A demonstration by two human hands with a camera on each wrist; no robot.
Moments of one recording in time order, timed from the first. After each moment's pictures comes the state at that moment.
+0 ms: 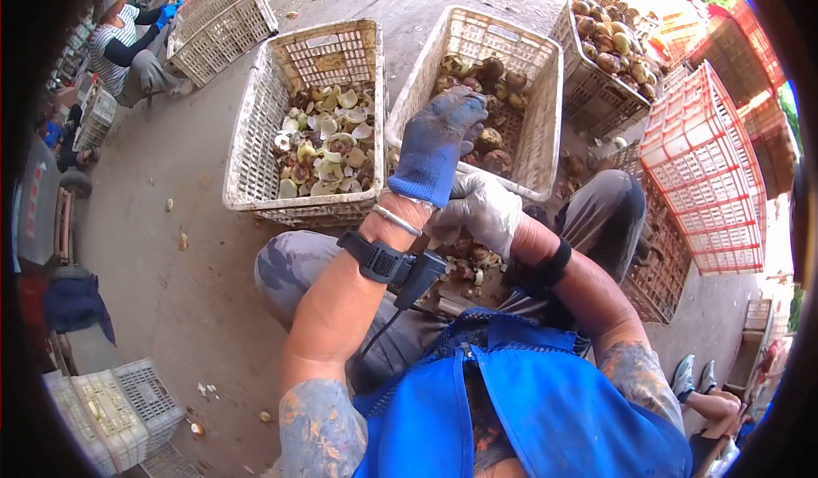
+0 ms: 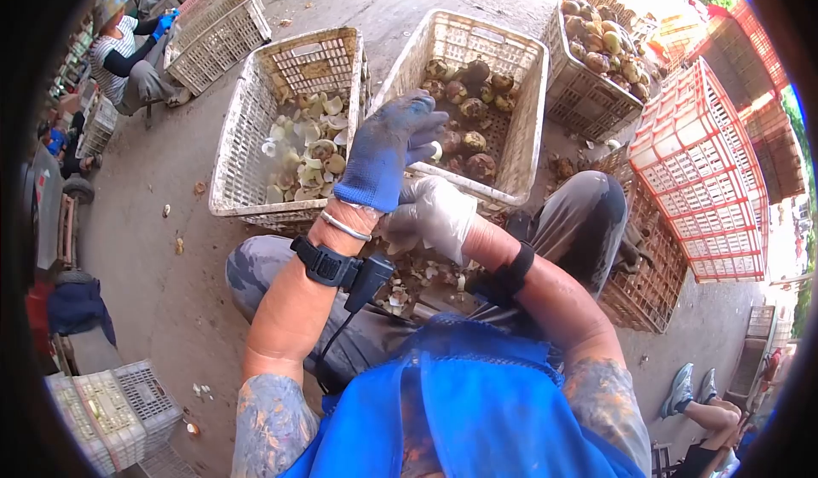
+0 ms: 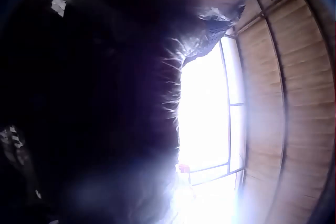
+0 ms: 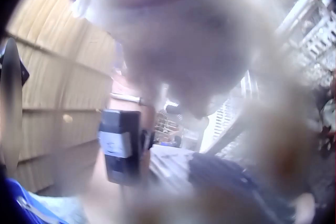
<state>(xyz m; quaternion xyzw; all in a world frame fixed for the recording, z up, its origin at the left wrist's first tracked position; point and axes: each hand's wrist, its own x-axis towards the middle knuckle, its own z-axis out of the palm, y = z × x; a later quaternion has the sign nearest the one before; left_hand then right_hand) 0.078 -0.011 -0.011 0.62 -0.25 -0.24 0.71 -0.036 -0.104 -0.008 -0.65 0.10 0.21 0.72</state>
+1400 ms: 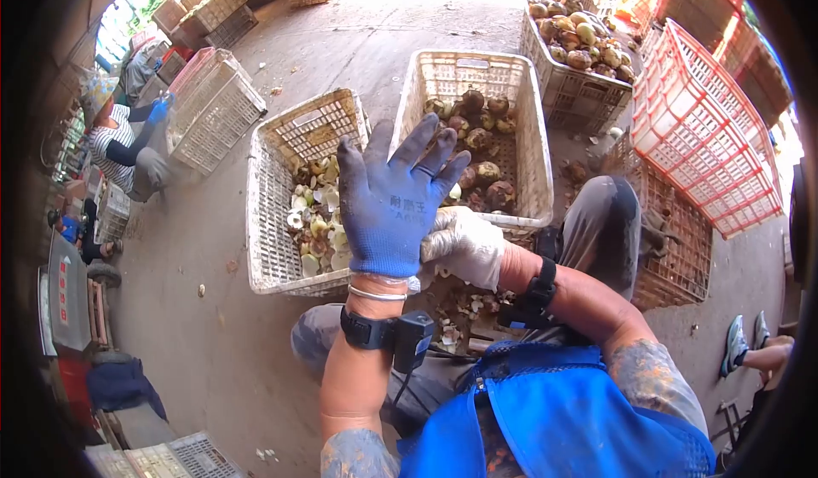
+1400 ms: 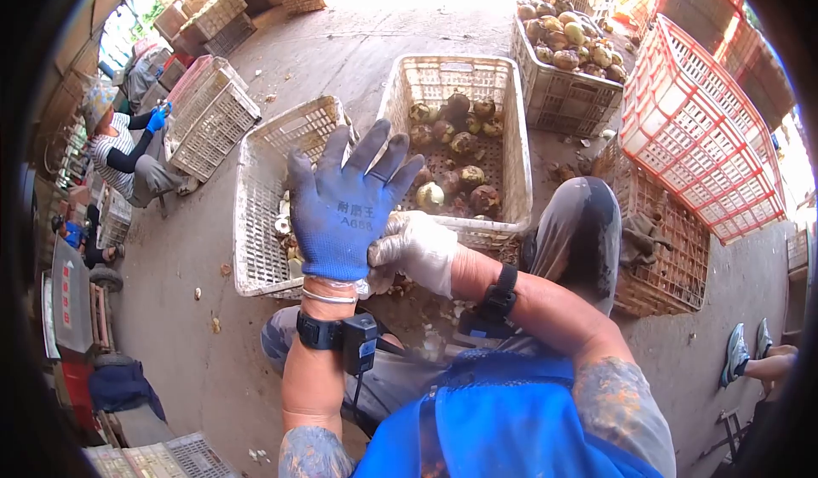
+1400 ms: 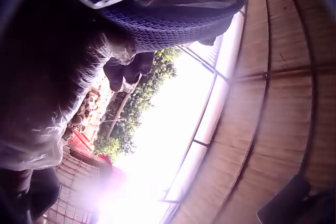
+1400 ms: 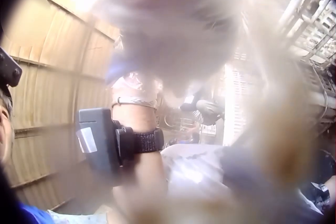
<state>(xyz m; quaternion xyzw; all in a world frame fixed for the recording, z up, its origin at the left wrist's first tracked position) 0.084 0.003 0.042 0.17 -0.14 -0.39 0.89 -0.018 -0.095 -0.010 -0.68 -0.12 -0.07 0.72</state>
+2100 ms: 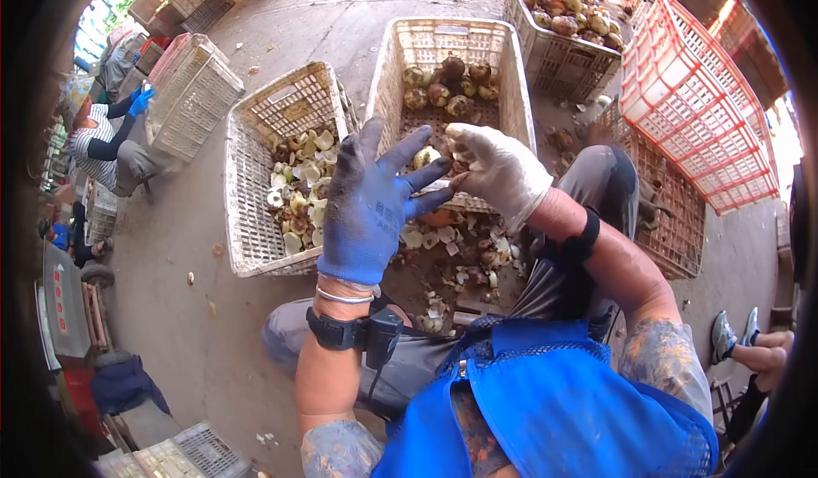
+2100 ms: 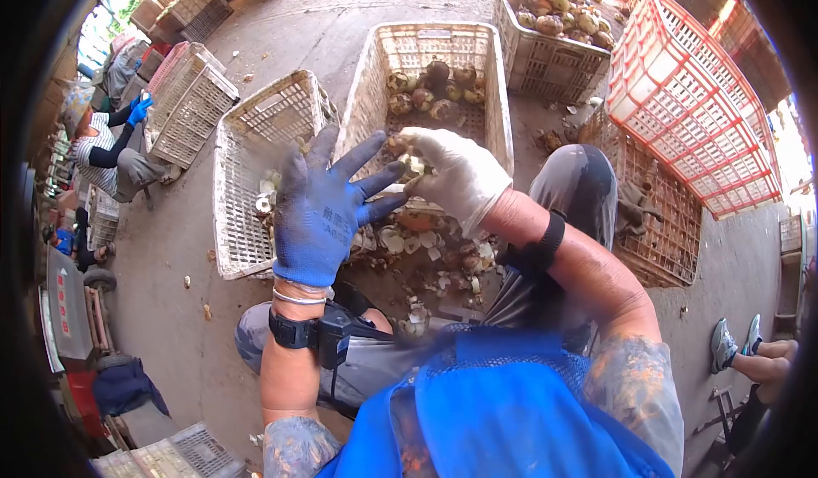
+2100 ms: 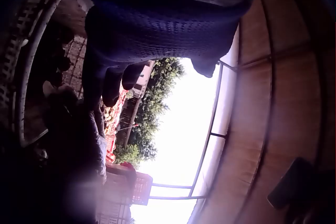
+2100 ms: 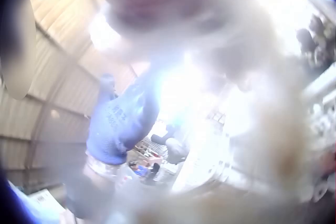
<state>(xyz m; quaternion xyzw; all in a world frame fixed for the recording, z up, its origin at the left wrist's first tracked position) 0.065 0.026 0.030 0.33 -0.18 -0.46 0.80 -0.040 -0.168 -0.013 -0.89 0.02 -0.31 0.34</state>
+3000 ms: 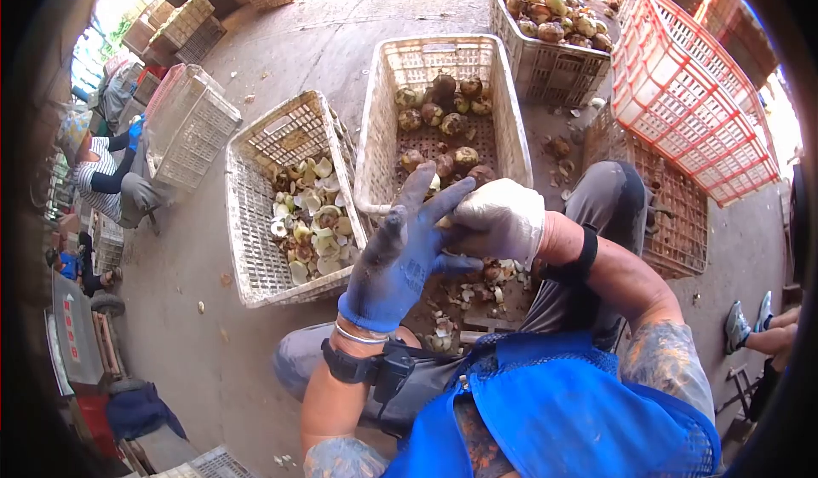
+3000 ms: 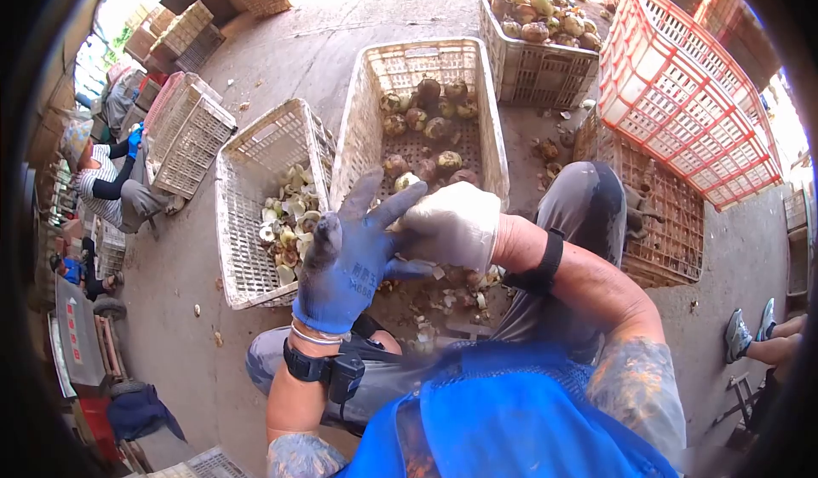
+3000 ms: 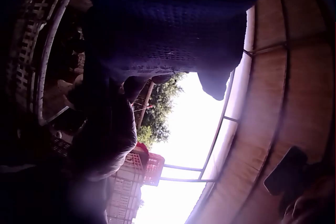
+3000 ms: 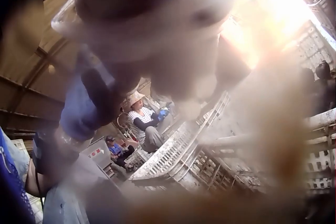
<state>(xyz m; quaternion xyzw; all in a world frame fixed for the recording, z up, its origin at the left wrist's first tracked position) 0.038 0.017 0.045 0.37 -0.26 -0.54 0.71 -0.061 -0.174 0.003 -0.95 -0.08 -0.13 0.28</state>
